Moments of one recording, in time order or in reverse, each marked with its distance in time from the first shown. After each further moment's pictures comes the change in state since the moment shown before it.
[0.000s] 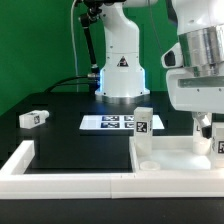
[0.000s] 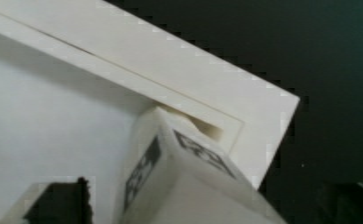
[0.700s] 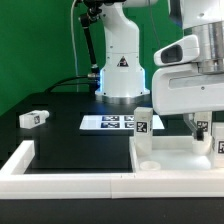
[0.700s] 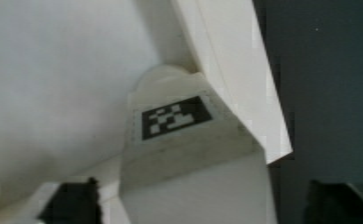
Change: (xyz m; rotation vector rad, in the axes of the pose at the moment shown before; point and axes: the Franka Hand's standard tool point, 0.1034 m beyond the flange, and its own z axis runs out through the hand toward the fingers) arm 0.004 -0.004 -0.004 -0.041 0.043 -0.636
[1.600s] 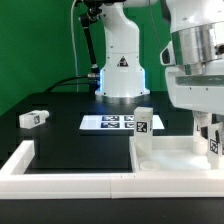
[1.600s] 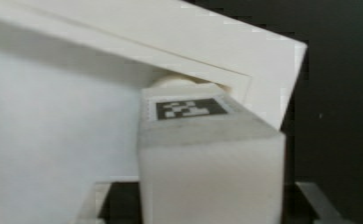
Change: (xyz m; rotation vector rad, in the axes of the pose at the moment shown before) arm 0.000 0.014 0.001 0.039 -0.029 1.009
